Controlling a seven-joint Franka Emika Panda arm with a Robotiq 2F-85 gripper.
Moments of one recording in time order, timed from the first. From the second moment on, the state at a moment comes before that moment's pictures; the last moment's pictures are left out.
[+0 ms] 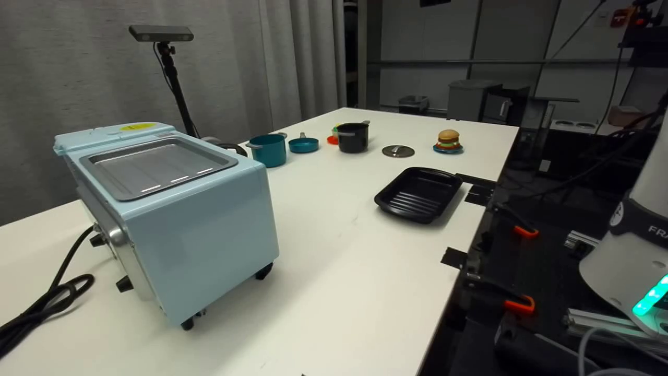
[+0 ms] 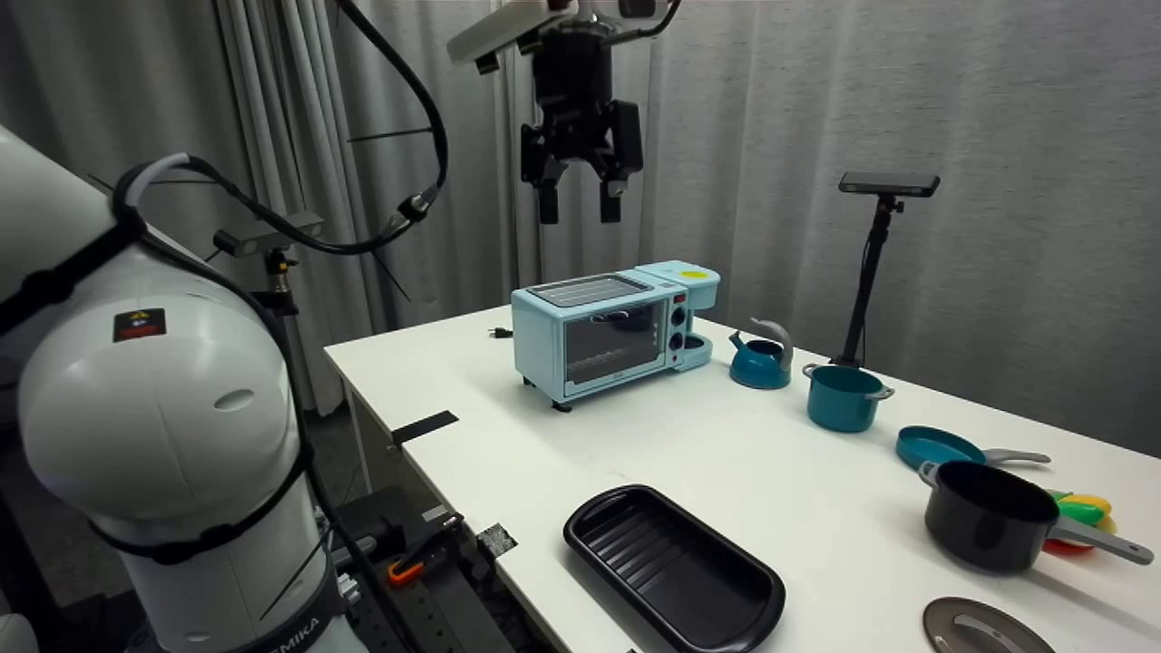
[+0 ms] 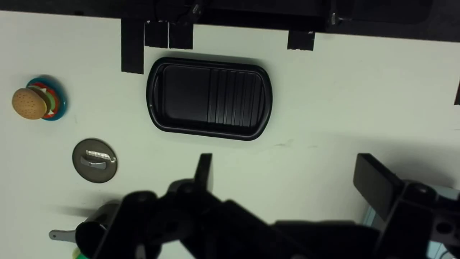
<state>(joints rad) 0.01 -0.65 0.08 -2.36 -0.07 1.68 0.00</state>
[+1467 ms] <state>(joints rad) -0.01 -0.57 -0.02 -2.36 0.01 1.68 0.02</state>
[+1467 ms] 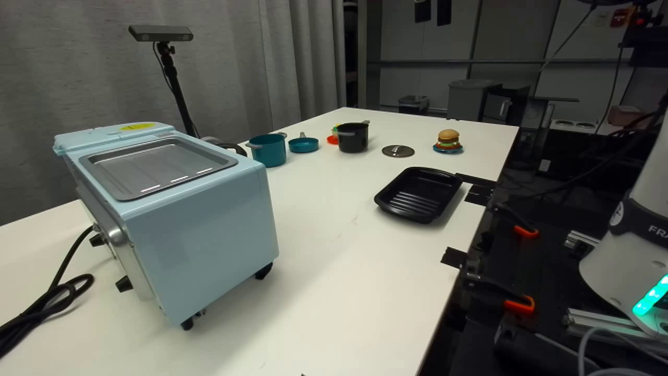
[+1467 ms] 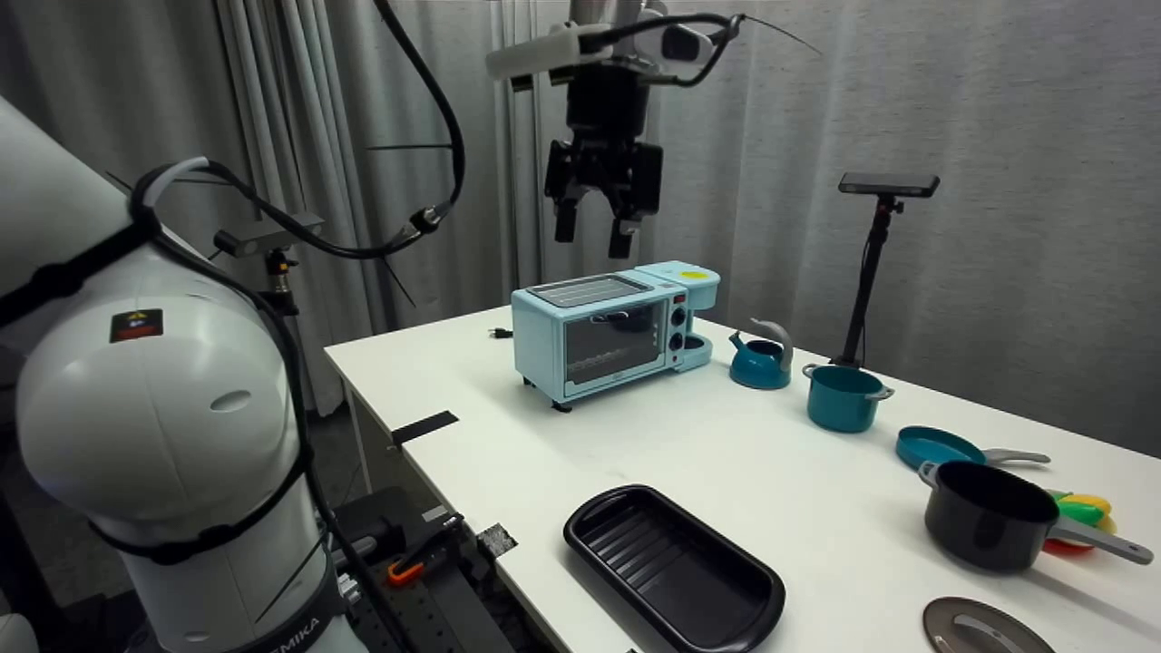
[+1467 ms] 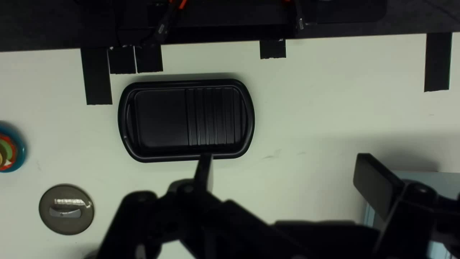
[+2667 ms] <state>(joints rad) -0.14 -0.15 -0.12 -2.22 0.07 1.78 0.36</state>
